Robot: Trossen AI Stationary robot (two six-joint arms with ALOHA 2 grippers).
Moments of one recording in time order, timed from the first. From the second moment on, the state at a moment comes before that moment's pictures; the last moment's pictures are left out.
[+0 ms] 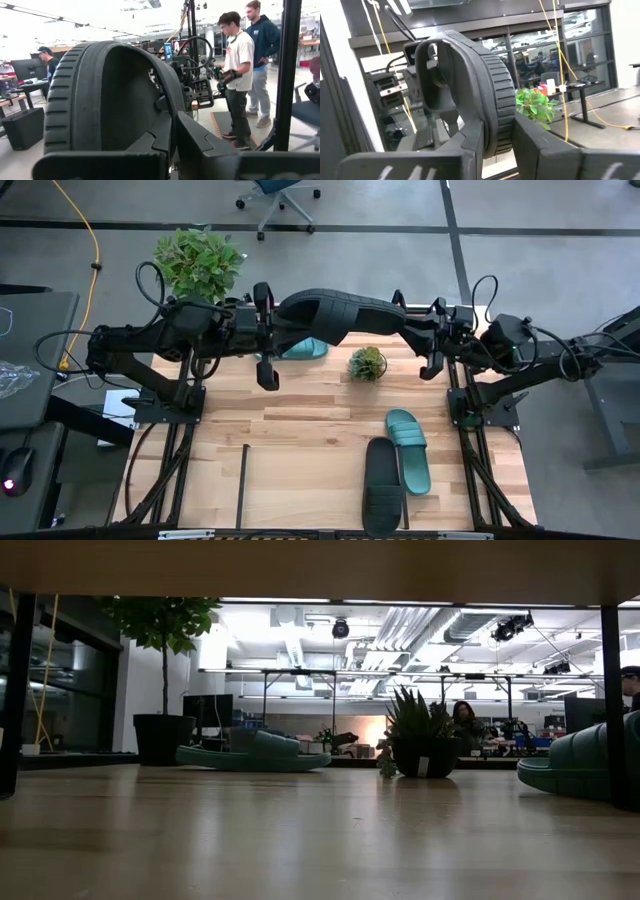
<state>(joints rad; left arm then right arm) -0.03 1.35 1.65 -0.18 -0.24 0.16 0.15 0.90 1.07 0.13 0.41 0.08</state>
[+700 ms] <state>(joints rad) -0.03 1.27 1.65 -0.29 -0.31 0.23 0.23 0.72 1.07 -0.21 0.64 0.14</state>
